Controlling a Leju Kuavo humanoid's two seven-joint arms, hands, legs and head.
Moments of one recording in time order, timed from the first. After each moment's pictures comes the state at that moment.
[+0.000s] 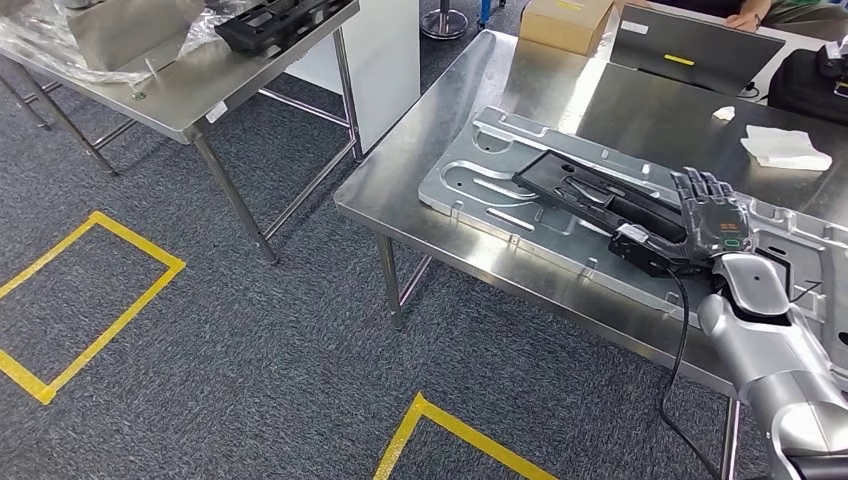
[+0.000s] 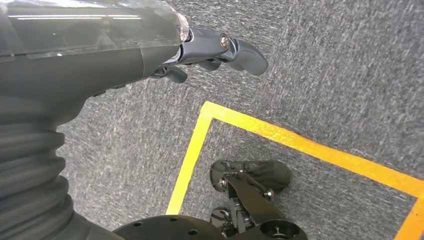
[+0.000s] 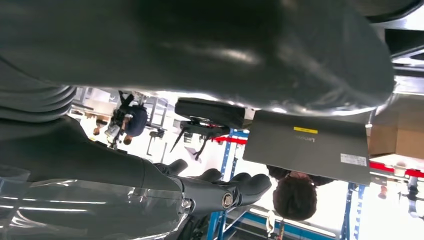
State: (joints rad) left arm -0.07 0.00 -1.30 -0.13 1.43 0.24 -0.43; right arm -0.83 -0.33 0.38 -0.68 1.09 -0.42 -0.06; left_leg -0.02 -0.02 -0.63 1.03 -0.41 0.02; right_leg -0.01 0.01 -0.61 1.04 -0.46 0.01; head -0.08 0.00
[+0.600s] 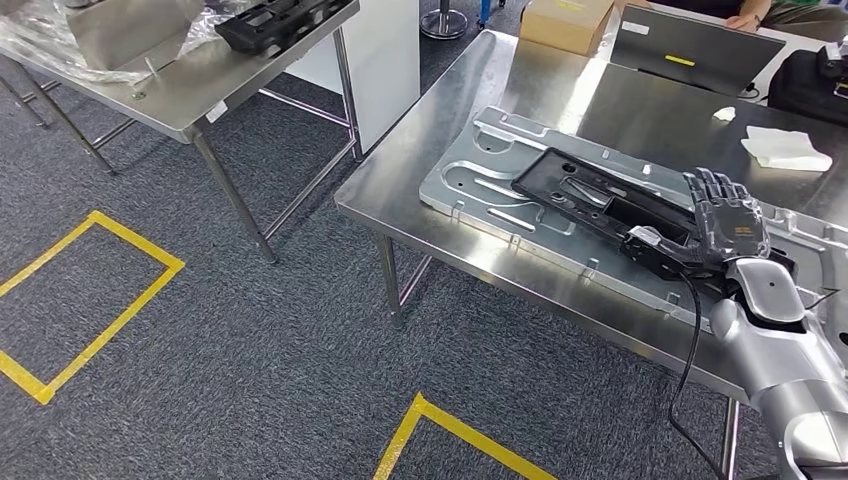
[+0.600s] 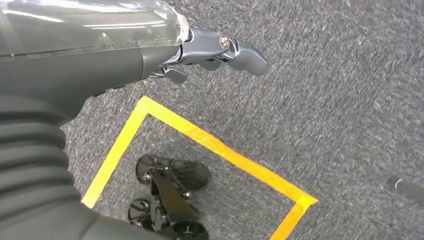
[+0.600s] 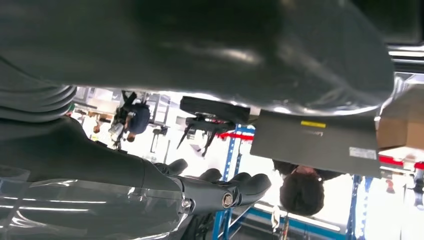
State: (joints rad) left arm -0.08 0.04 -1.18 -0.13 1.56 0.15 -0.69; right arm -0.79 -0.37 0.35 -0.74 1.08 -0.43 -0.06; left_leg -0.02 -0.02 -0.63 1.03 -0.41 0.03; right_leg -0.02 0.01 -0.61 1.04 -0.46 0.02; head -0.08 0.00
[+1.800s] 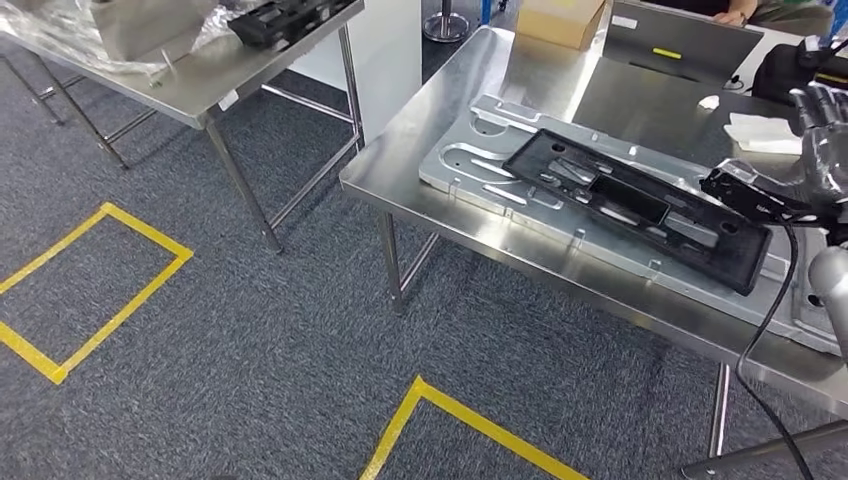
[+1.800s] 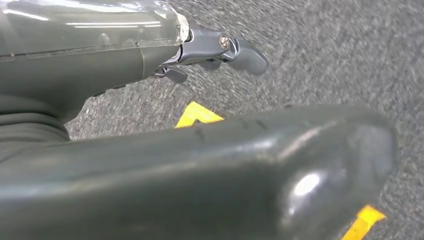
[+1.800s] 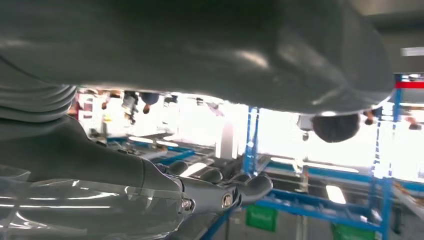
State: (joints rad) left arm -0.09 0.01 -1.20 -0.13 1.54 0.24 -0.56; right arm -0.93 -0.54 0.36 -0.86 0.97 -0.36 -0.11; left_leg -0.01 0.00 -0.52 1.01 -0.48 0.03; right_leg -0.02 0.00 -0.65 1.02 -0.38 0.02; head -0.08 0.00
